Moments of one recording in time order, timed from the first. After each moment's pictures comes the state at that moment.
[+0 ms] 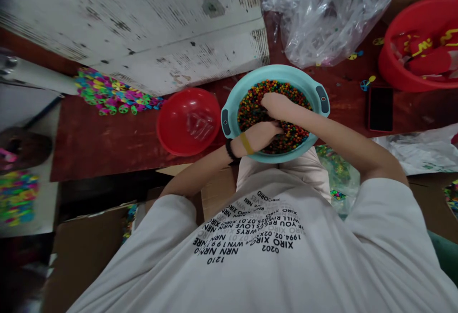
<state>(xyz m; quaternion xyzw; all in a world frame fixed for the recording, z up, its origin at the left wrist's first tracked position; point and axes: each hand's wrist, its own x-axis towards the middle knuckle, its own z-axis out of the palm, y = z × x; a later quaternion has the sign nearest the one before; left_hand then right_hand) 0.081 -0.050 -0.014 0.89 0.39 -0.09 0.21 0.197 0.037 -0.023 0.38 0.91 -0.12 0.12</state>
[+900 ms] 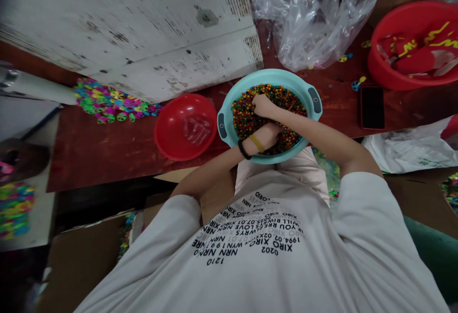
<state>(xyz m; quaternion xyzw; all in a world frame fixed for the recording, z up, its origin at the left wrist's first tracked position) 0.114 -0.048 -0.034 0.86 0.45 -0.15 0.20 0.168 0.042 -0.031 0.46 0.87 -0.17 0.08</state>
